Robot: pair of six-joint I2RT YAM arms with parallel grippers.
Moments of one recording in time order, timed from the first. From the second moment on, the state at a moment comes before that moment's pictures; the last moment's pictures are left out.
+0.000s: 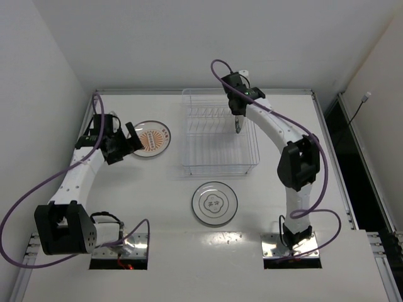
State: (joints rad) left arm 0.05 1.24 1.02 -0.68 0.11 -0.45; right arm 0.44 2.03 1.86 -0.72 0.61 0.26
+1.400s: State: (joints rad) left arm 0.27 1.83 0.93 -0.01 0.40 -0.80; right arm 0.43 1.14 1.43 -0.77 0.26 0.30
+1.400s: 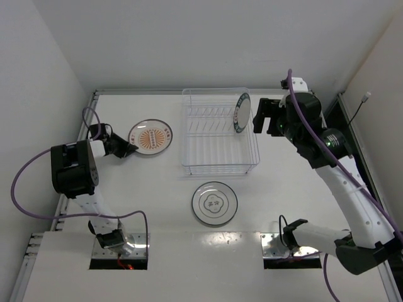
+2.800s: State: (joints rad) left arm -0.21 1.26 0.81 0.17 0.77 -1.03; right arm 0.28 1.47 1.20 -0.25 -0.64 0.60
